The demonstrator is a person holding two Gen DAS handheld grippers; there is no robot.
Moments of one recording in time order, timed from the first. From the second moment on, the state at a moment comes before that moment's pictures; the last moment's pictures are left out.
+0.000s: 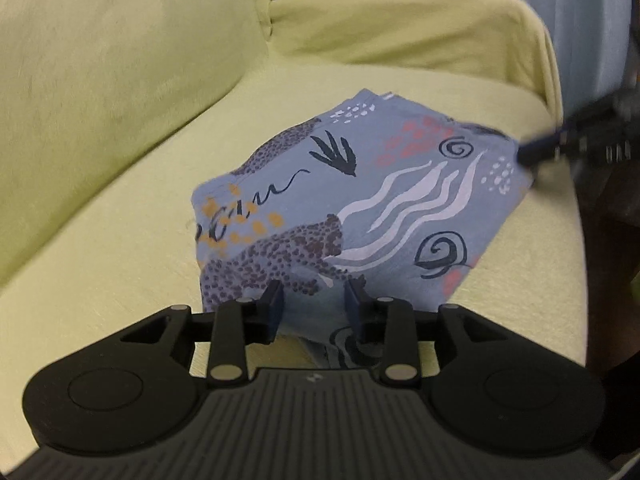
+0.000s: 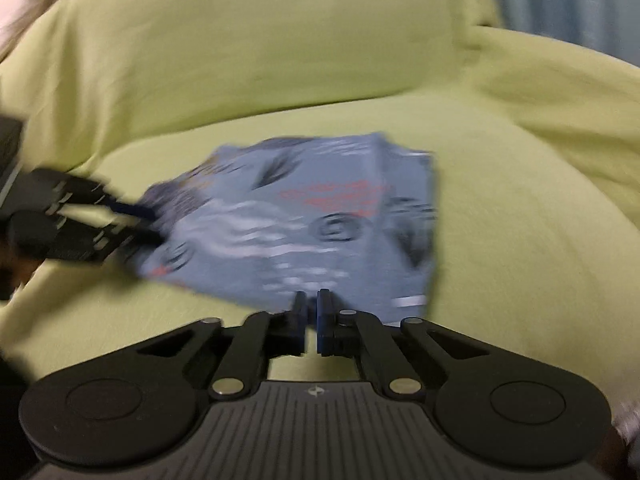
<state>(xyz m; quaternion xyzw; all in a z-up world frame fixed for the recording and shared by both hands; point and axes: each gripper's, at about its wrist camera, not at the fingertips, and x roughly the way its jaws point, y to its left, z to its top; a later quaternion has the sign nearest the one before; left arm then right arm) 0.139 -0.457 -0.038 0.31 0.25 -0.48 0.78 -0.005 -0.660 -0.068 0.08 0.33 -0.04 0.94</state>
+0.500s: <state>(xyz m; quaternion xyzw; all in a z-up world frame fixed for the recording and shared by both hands) 0.123 -0.482 -0.028 0.28 0.22 -0.45 0.82 0.016 -0.670 -0.053 0.20 0.28 -0.03 0.94</state>
